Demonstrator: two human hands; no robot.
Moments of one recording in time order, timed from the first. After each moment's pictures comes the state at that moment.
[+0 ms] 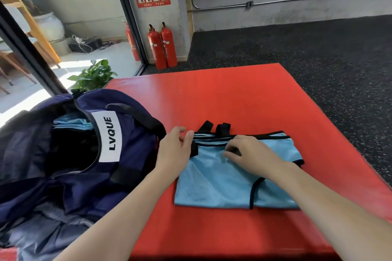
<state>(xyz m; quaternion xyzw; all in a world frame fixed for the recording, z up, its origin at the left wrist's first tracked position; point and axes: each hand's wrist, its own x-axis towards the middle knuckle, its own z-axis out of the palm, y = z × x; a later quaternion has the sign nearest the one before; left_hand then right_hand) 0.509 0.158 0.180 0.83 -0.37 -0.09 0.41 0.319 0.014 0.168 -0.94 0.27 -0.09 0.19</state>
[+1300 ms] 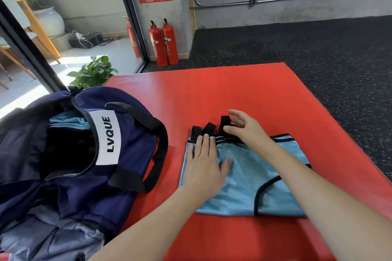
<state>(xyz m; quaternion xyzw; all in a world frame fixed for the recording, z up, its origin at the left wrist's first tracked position) 0.456 0.138 0.134 0.83 -0.55 -0.01 0.07 0.361 -0.017 0.181 -0.73 0.34 -0.21 0.55</state>
